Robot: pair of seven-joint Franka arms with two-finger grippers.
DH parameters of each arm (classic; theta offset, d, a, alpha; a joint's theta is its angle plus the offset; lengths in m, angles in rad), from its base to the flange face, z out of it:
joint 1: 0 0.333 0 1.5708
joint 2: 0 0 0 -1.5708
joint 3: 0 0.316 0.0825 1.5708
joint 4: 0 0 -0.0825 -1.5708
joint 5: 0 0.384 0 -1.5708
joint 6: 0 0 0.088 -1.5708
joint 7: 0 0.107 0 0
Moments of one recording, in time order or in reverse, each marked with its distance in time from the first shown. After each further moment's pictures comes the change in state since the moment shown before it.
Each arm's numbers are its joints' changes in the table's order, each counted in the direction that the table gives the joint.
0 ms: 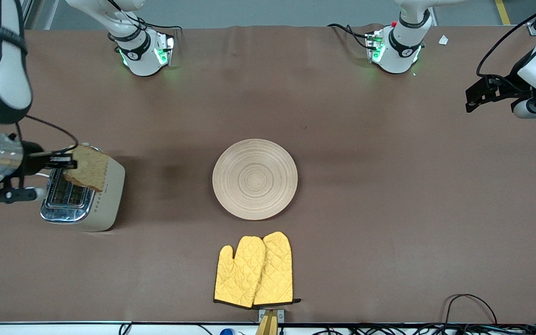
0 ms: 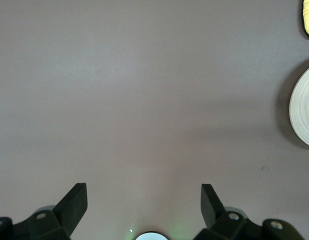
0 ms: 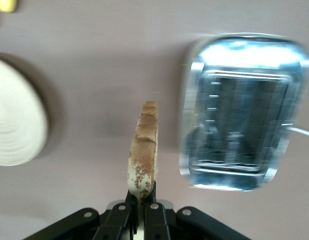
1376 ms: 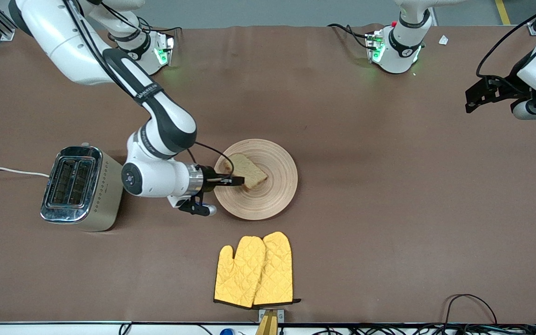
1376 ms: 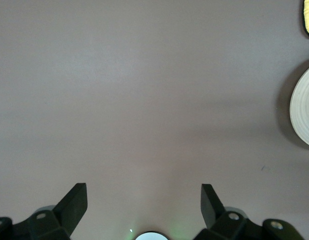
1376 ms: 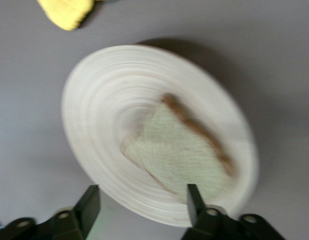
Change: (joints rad) left arm 0.000 -0.004 0.000 -0.001 0.000 0.000 0.000; right arm 0.036 -0.364 0.415 -0.124 0.136 -0.555 0.402
